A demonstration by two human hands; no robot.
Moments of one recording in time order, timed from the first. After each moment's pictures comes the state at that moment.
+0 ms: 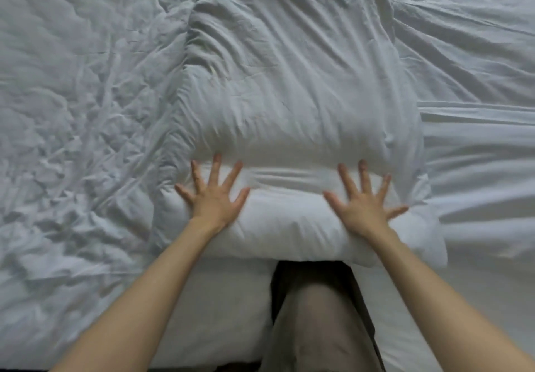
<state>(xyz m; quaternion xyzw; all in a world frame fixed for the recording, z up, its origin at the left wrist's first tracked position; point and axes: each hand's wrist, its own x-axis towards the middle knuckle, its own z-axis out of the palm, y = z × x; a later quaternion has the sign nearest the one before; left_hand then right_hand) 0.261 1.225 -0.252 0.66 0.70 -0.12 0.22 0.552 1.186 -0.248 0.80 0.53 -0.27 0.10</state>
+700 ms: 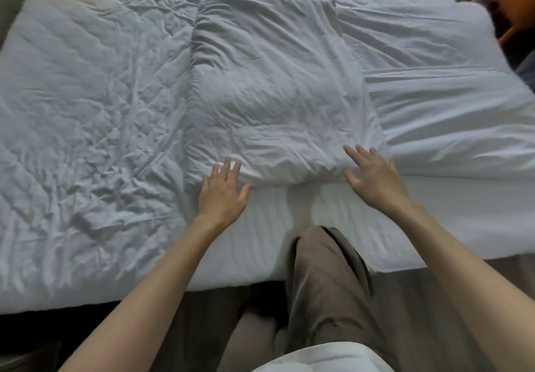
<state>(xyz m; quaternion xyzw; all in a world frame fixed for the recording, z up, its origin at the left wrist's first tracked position) 0.231 1.049 -0.119 0.74 0.63 -0.06 0.22 0.528 1.008 -0.084 0.77 0.60 -0.20 0.01</state>
